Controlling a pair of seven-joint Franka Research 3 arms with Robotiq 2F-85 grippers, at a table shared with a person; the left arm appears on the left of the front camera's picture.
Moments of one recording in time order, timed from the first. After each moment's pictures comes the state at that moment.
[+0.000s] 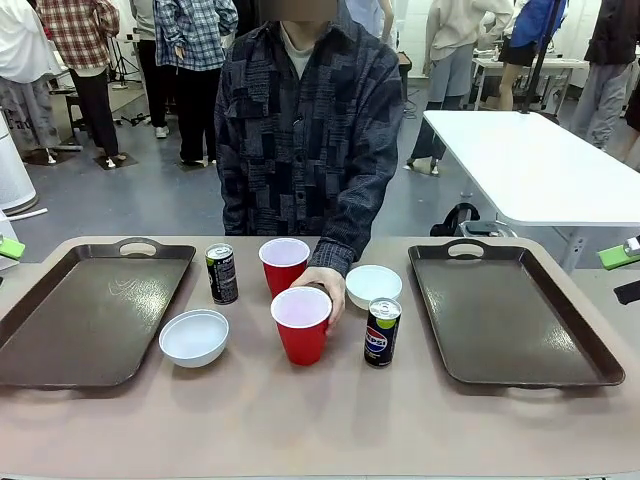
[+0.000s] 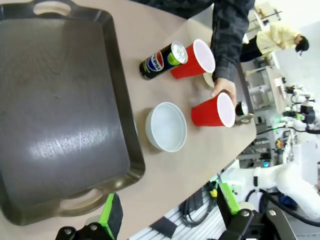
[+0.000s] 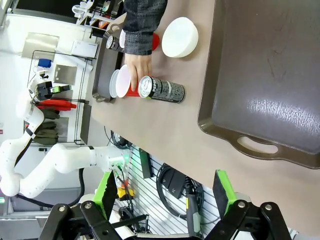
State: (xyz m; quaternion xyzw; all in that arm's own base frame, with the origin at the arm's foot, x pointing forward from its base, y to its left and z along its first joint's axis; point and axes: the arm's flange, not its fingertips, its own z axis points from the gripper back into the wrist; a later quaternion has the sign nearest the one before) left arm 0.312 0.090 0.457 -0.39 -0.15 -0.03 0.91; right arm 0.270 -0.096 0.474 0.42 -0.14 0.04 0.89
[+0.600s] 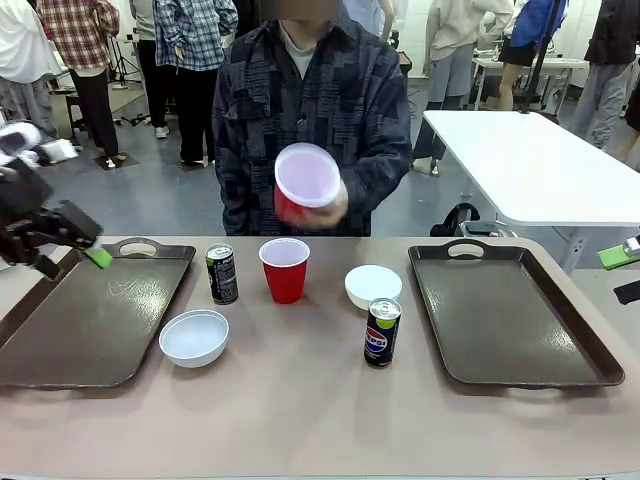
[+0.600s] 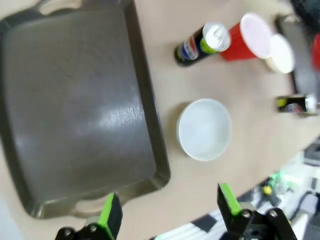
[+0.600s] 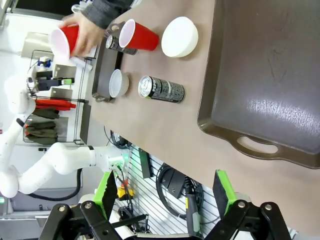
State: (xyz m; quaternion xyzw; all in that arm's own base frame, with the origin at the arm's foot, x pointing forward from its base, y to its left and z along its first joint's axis) left arm 0.365 -0.041 0.476 -0.17 -0.09 -0.06 0.98; right arm 0.270 -0.096 0.475 0.42 -0.14 0.04 0.90
